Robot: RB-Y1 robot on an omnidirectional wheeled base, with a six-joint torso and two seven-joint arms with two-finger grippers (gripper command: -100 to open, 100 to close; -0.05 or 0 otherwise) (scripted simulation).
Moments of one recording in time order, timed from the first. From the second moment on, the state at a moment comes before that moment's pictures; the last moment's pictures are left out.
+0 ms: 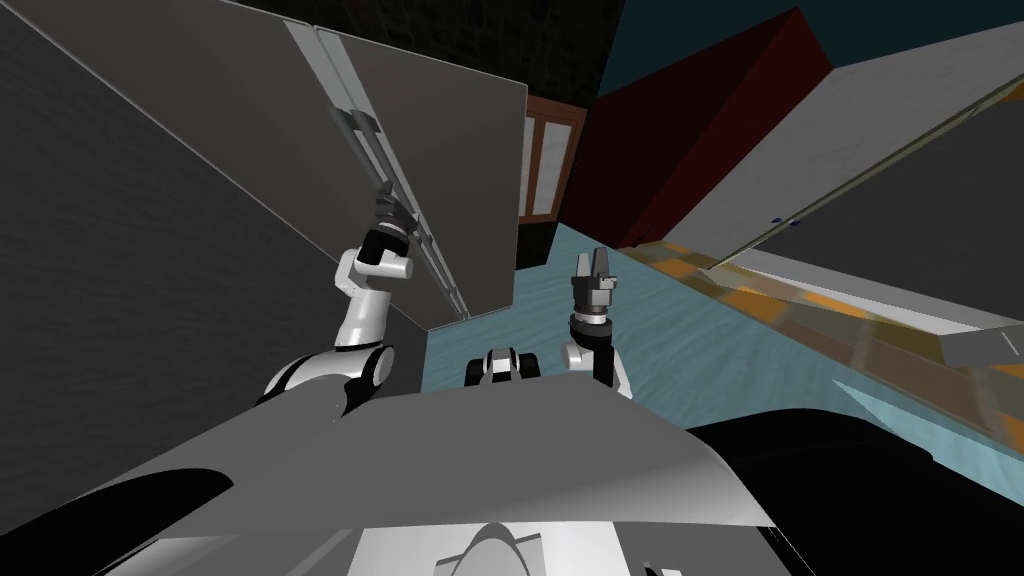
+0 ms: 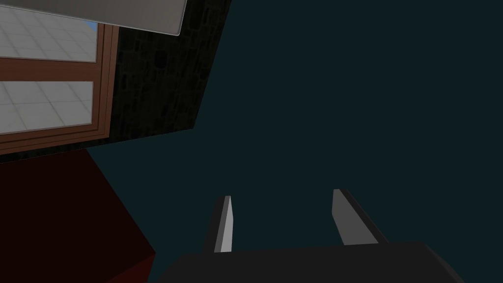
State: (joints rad) left arm -0.57 0.46 0.11 -1.53 -0.01 0.14 0.48; right arm 0.51 -0.03 0.07 -2.34 0.11 -0.59 0.06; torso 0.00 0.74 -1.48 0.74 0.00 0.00
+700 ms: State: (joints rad) left arm -0.77 0.53 0.14 -1.37 -0.02 0.28 0.57; right arm 0.51 -0.03 0.07 -2.34 0.11 -0.59 0.06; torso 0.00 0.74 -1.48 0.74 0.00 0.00
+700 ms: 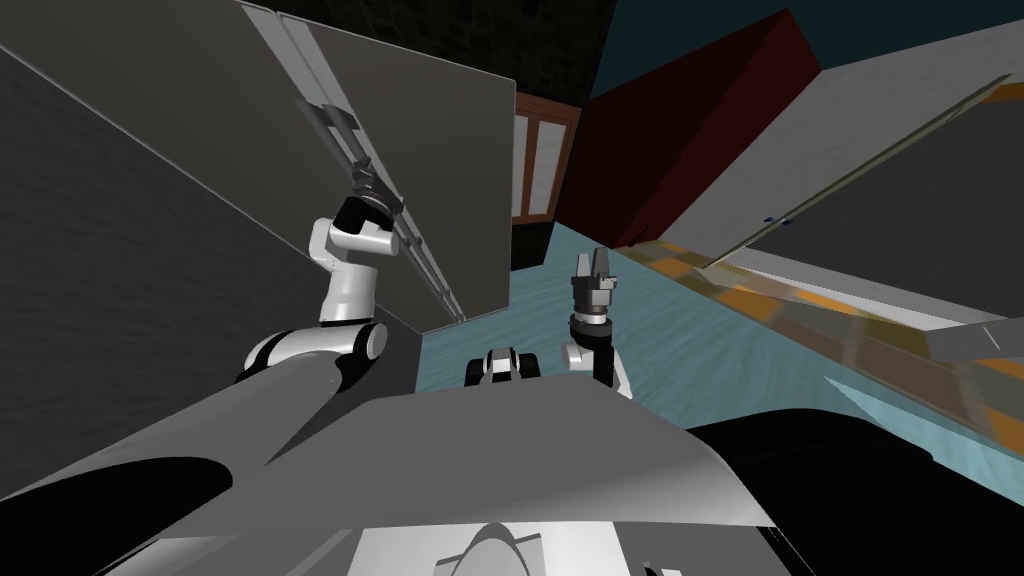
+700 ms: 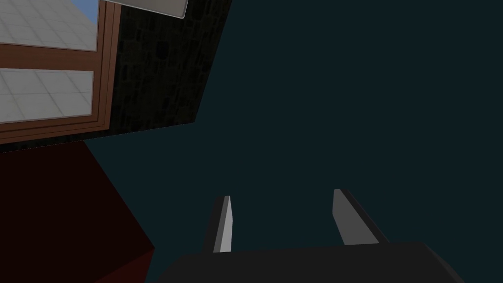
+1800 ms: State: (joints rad) left arm -1.04 0.66 0.21 -1.10 -0.02 0.49 0.69; right arm 0.51 -0.03 0.07 -2.34 0.11 -0.59 0.06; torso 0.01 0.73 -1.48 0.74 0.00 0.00
